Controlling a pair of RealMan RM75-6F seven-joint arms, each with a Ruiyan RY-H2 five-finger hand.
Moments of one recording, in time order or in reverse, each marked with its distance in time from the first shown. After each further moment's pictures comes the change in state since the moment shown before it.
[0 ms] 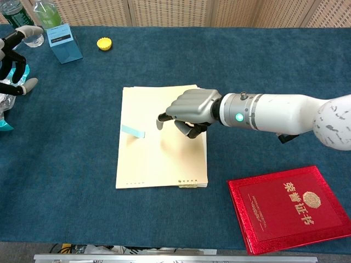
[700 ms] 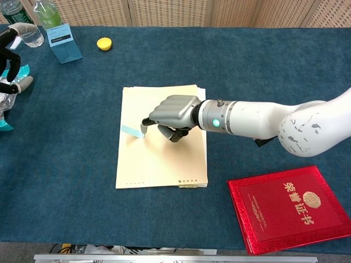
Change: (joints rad) left arm 0.017 0.011 -0.015 -0.001 0.002 -0.002 -0.022; right arm 0.065 -0.134 -0.014 0.148 -0.056 0.009 0.114
